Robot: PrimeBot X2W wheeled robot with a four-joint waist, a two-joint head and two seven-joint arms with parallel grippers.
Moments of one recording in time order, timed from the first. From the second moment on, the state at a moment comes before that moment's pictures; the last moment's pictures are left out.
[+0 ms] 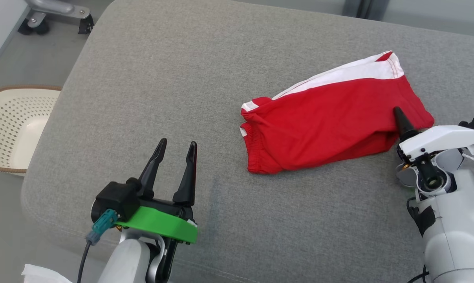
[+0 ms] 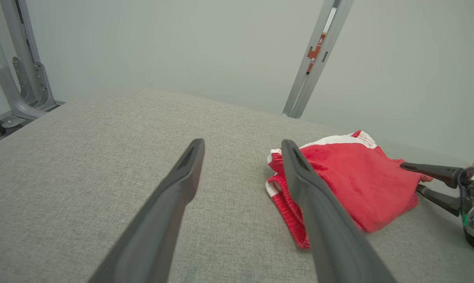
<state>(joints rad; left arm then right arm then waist) -0.22 0.05 -0.30 0.22 -0.41 -0.13 -0.26 -0.60 -0.06 -0.30 0.76 0.74 0.13 0.17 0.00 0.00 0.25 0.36</state>
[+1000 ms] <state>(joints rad) -0.24 0.05 -0.33 0.20 -0.43 -0.13 -0.26 -0.78 -0.05 -0.35 0.89 0.57 0.13 0.08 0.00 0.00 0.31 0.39</state>
